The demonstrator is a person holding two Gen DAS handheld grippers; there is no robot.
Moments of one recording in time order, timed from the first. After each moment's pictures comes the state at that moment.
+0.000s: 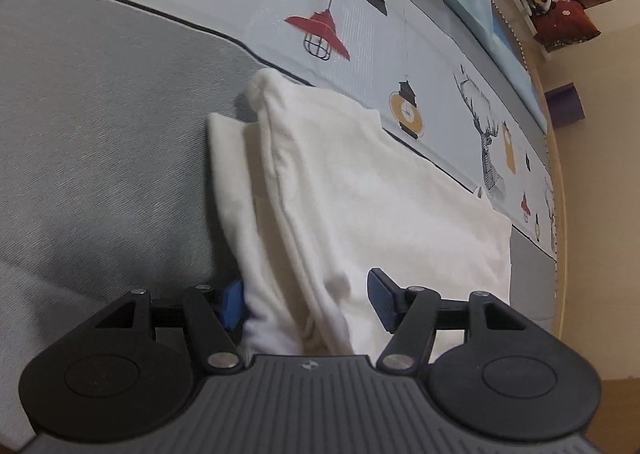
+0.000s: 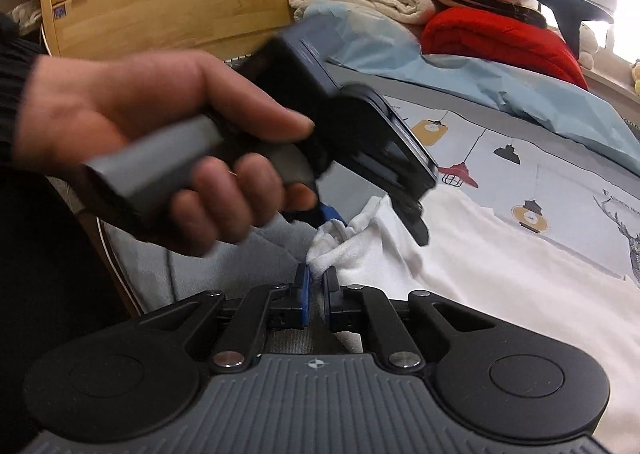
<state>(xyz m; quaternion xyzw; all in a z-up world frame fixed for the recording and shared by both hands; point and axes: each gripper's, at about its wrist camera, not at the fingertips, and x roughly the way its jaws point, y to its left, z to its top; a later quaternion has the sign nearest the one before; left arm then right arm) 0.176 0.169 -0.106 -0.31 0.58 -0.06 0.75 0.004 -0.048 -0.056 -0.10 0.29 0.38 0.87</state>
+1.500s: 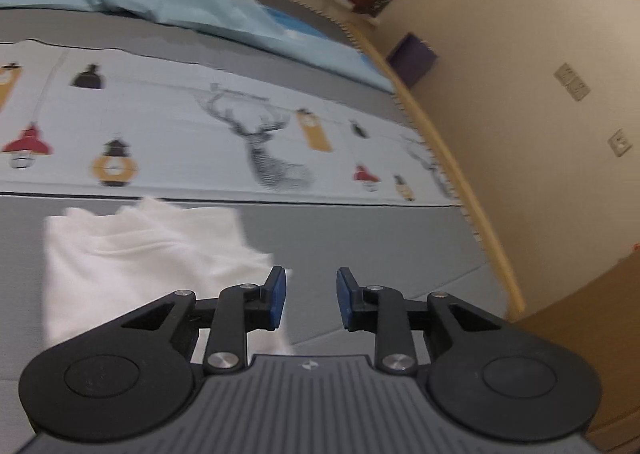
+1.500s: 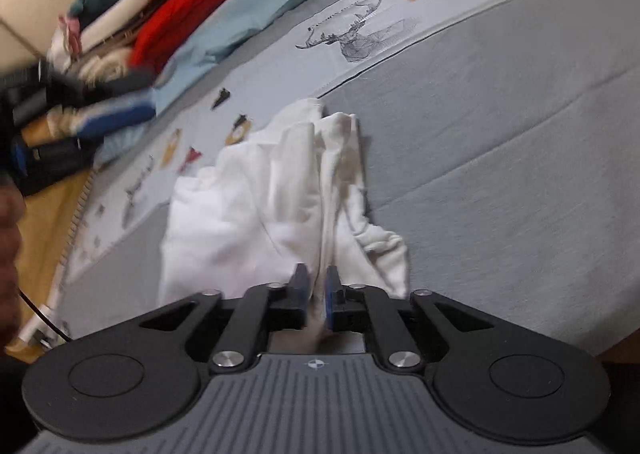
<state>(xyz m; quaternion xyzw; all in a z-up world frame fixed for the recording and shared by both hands) 0.153 -0.065 0.004 -0.19 0.45 -0.22 0.84 0.036 -0.328 -0.102 0.29 0.43 0.14 0.84</state>
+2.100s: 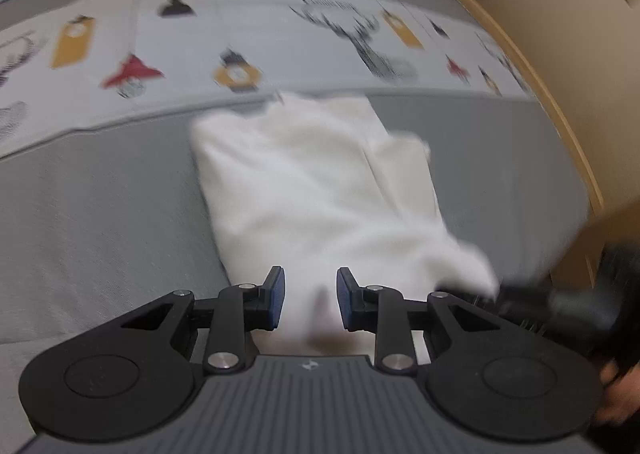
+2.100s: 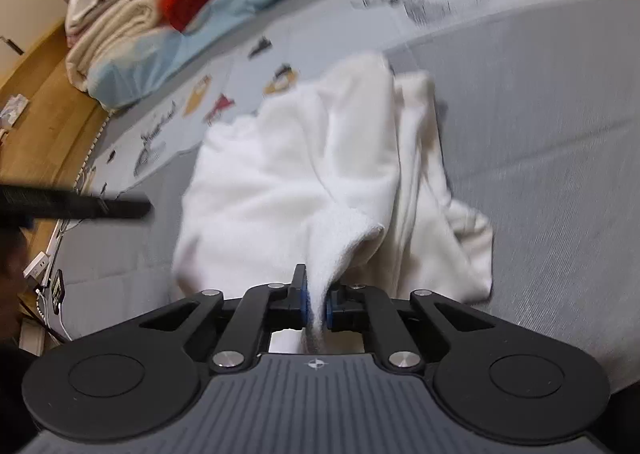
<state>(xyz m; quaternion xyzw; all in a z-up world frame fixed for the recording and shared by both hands) 0.129 0.030 -0.052 -0.05 0.56 -0.20 0.80 0.042 -0.268 -0.091 0.20 0.44 0.18 0.86</state>
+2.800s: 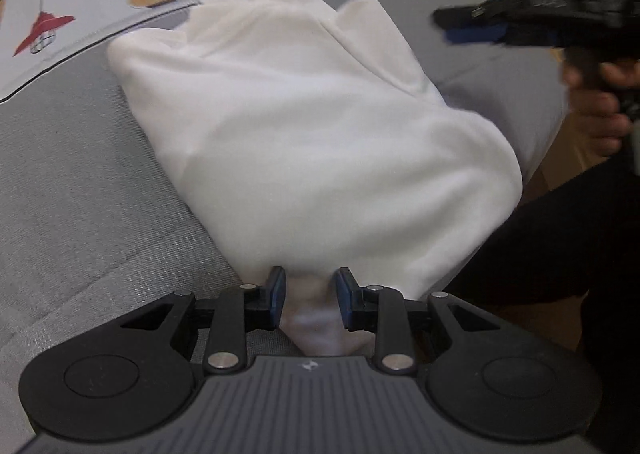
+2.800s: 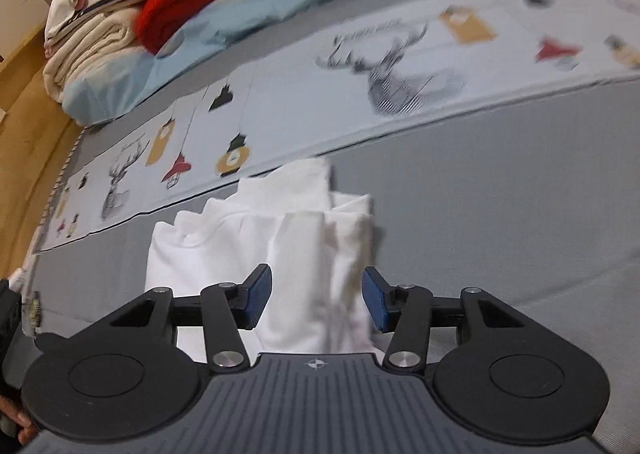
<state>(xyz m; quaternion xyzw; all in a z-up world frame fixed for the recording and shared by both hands) 0.109 0.037 -0.108 0.03 0.61 -0.29 0.74 0.171 -0.327 -0.075 0.20 0.48 0.17 0.84</state>
